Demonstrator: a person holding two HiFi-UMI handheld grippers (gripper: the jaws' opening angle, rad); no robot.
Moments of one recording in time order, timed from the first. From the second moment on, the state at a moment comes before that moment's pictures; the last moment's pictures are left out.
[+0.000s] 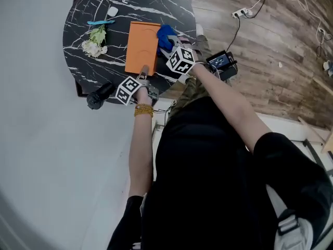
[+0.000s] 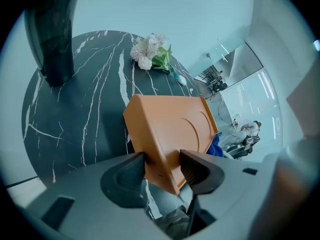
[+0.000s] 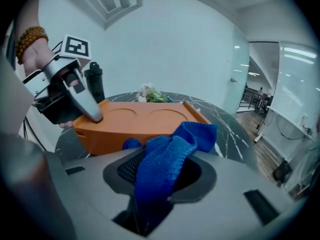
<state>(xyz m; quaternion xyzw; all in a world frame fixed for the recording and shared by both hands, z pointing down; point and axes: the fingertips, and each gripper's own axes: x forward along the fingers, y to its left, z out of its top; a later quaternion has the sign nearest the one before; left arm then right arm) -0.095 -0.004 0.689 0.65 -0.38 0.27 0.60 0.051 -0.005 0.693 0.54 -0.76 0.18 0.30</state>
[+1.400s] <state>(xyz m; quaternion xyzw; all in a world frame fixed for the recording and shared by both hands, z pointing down) -0.122 0.114 0.574 0.73 -0.03 -0.02 0.69 -0.153 0.143 0.592 0.11 -0.91 -0.09 0.38</state>
